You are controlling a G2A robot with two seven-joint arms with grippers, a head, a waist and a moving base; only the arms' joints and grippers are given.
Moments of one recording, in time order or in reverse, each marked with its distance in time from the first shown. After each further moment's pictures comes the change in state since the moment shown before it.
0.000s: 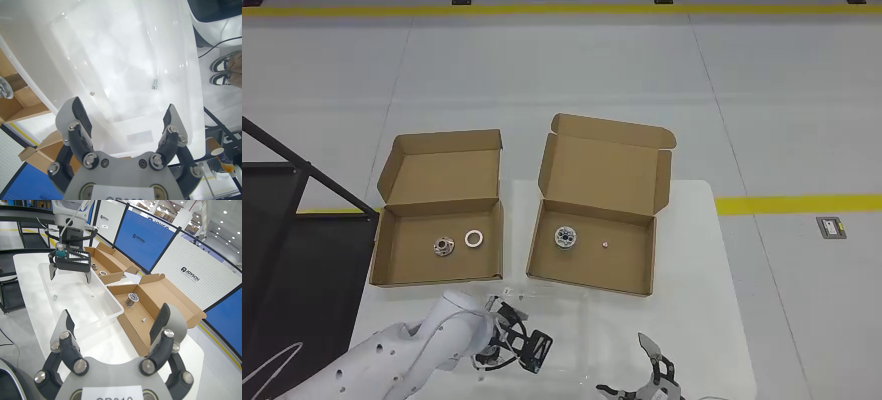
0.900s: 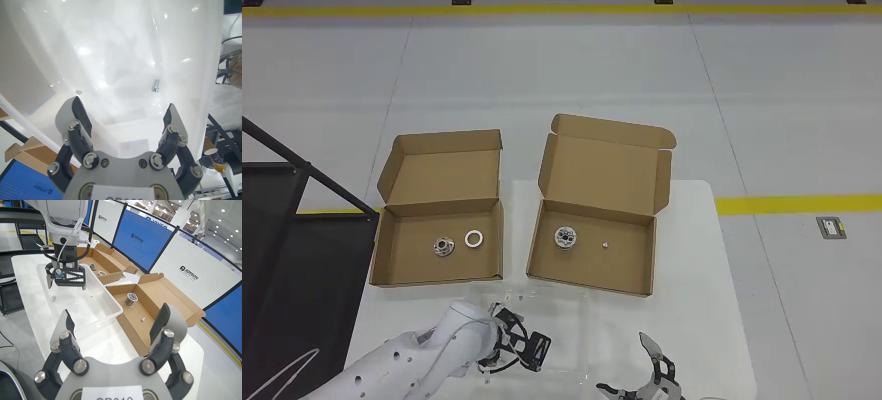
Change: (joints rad) left arm 0.055 -0.039 0.029 0.077 0.116 0.079 -0.008; right arm -0.001 0.001 -0.004 0.000 0.015 0.011 0.004
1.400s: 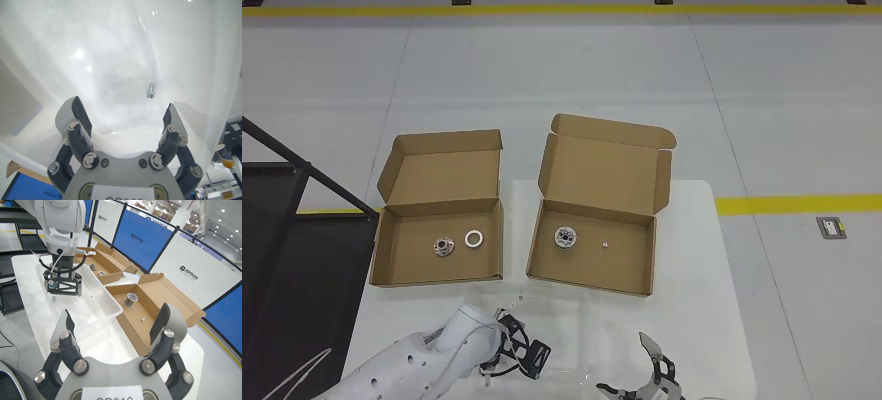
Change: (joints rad) left arm 0.013 -0.045 0.023 0.082 0.137 -0.045 0.109; right arm 0.000 0.000 0.000 0.000 0.000 0.000 0.000
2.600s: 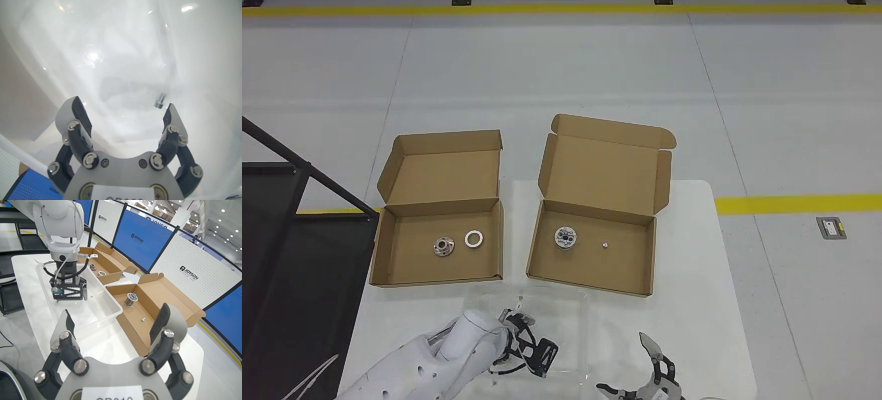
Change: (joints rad) left arm 0.077 -0.037 -0.068 0.017 0.251 0.028 0.179; right arm 0.000 0.000 0.000 0.000 0.000 0.000 0.000
